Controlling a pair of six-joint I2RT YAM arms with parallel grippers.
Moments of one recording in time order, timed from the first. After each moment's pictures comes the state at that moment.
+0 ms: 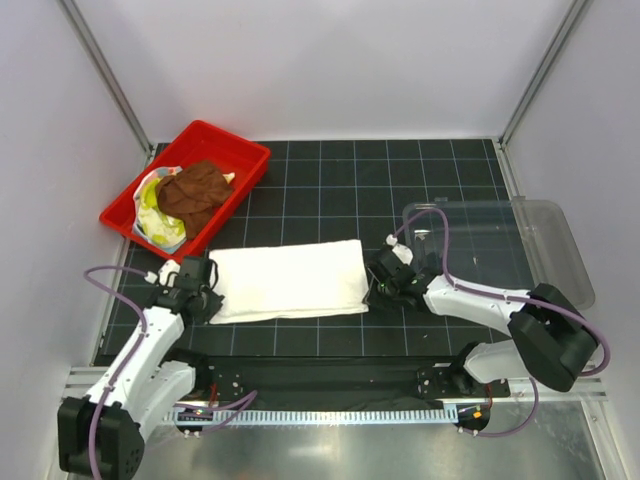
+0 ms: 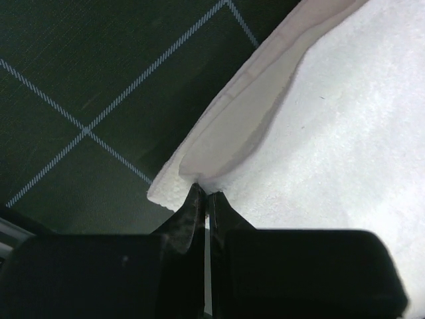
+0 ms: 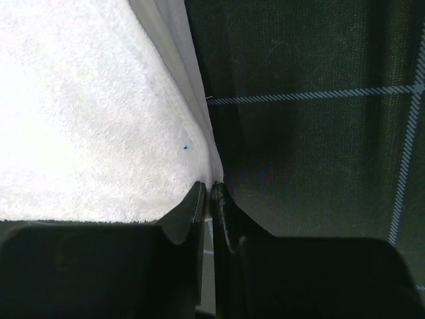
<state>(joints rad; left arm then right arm) -0.20 0.82 0.51 -0.82 -0.25 -1.07 0.76 1.34 0.60 -0.28 0.14 0.98</state>
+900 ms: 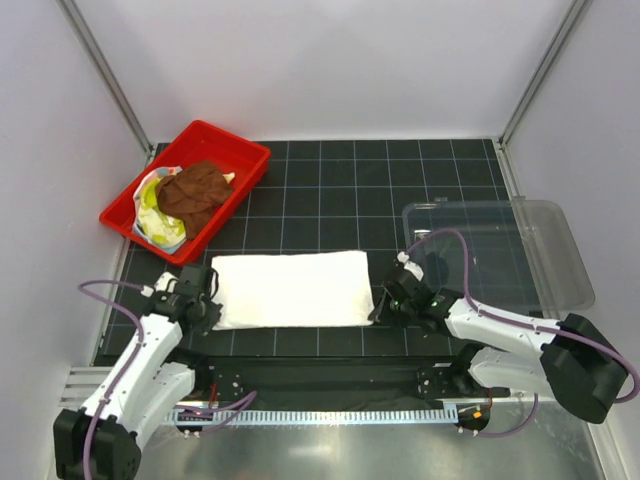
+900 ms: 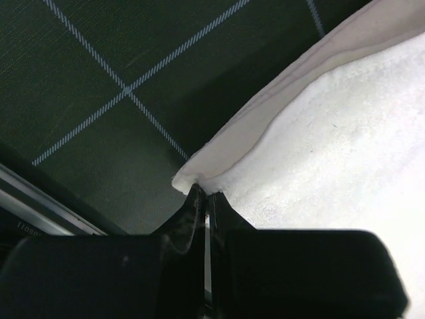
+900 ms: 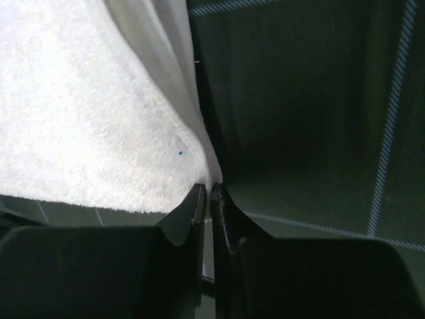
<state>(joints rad) -0.22 0.75 0.48 -0.94 -0.26 -1.19 0.79 1.10 0.41 -0.28 0.07 1.03</state>
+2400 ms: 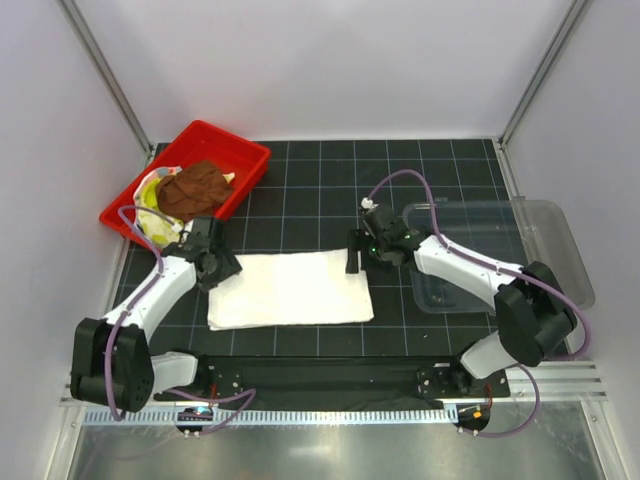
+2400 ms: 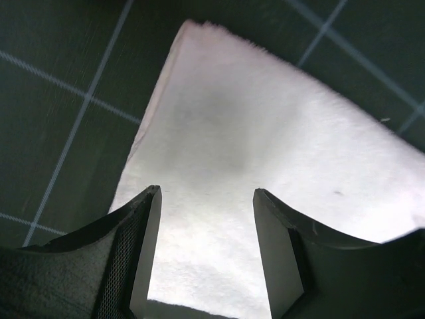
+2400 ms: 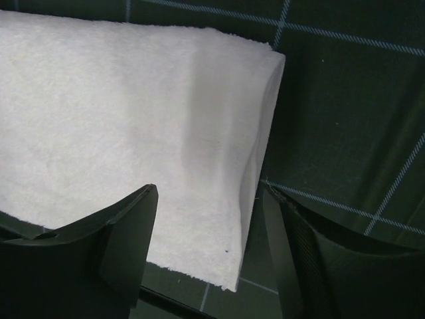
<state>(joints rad) -0.20 1.23 0.77 -0.63 -0.18 -0.73 0.64 1.49 0.96 -0.44 -0.03 0.53</state>
